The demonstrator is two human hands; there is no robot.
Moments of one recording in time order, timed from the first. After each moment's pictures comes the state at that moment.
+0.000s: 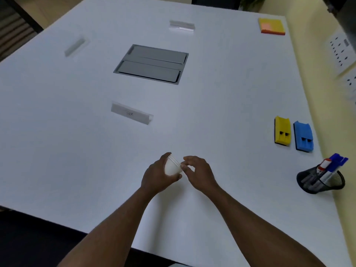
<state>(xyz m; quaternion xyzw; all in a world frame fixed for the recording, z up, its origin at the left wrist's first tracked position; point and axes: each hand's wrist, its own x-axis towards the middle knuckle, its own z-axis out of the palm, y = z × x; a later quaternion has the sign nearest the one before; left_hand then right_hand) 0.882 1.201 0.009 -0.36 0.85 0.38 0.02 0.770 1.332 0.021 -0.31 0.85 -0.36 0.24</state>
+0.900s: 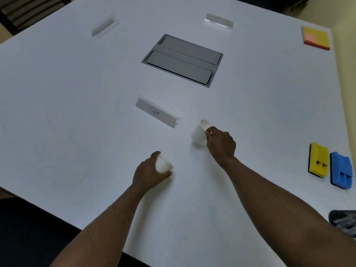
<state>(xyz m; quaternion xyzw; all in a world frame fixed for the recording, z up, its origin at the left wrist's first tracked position) 0.921 1.086 -0.029 -0.46 0.81 0.37 0.02 0.693 1.186 0.025 -0.31 0.94 -0.16 0.02</state>
